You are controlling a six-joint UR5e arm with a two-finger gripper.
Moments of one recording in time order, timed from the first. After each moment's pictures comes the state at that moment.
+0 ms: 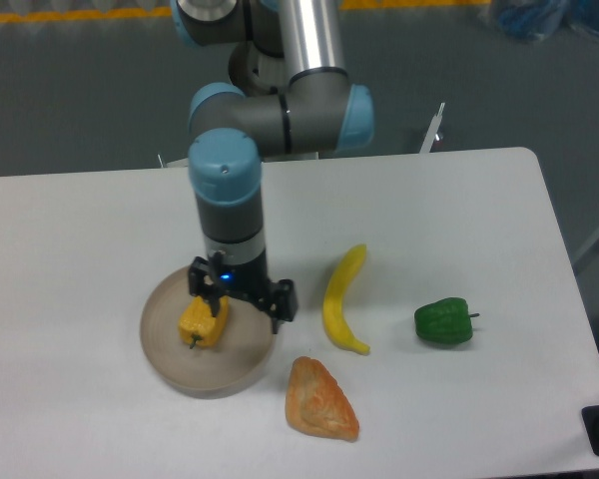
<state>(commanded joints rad) 2.02 -1.89 -1.55 -0.99 1.60 0.55</state>
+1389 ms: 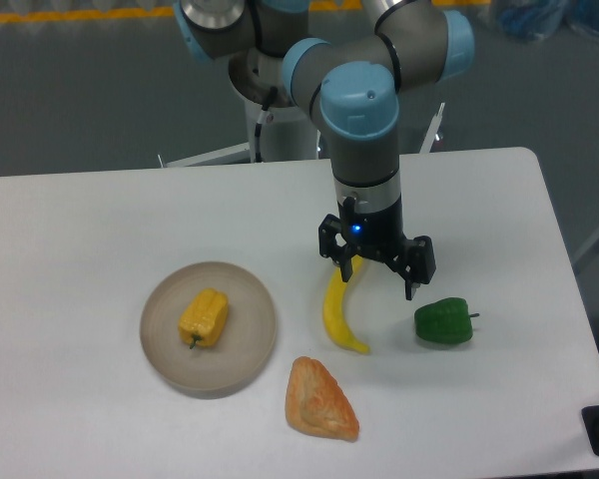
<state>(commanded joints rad) 2.16 -1.81 -1.57 -0.98 1.61 0.89</state>
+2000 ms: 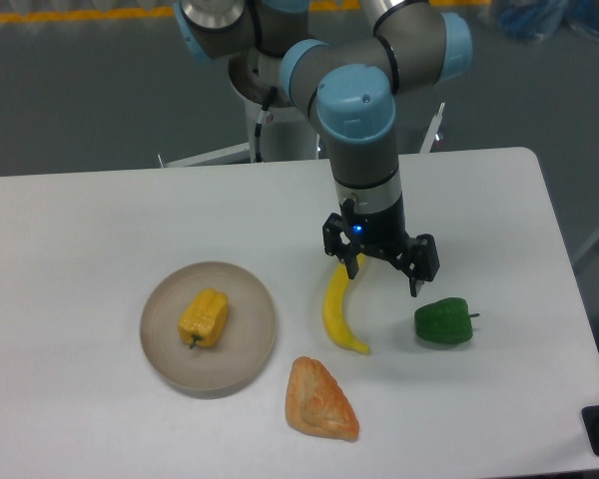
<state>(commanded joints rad) 2.16 -1.81 -1.58 -0.98 1.67 0.89</state>
